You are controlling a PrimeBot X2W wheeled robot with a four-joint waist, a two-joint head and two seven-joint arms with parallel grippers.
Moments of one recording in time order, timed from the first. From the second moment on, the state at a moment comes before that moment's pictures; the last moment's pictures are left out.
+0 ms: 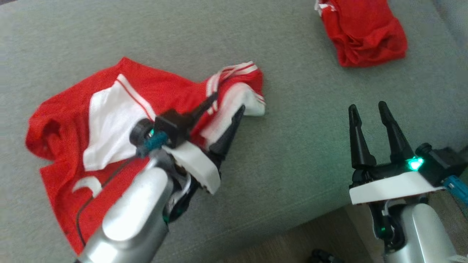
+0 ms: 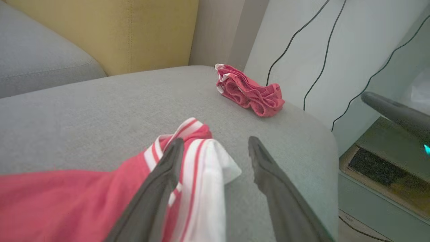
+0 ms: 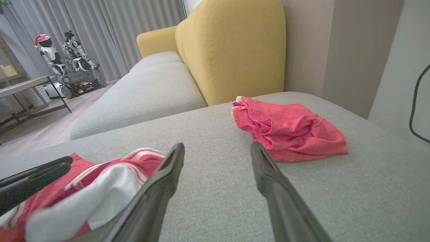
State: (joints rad) left arm -0.49 0.15 -0.66 0.29 -0.42 -0.06 -0.13; right arm -0.09 -0.05 0.10 -0.01 0.27 0.12 -0.10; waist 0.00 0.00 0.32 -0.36
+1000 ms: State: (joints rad) left arm -0.13 0.31 -0.35 0.12 -0.48 0.15 -0.25; right arm -0.02 -0.05 -0.01 -0.07 0.16 0.12 0.06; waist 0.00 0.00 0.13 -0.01
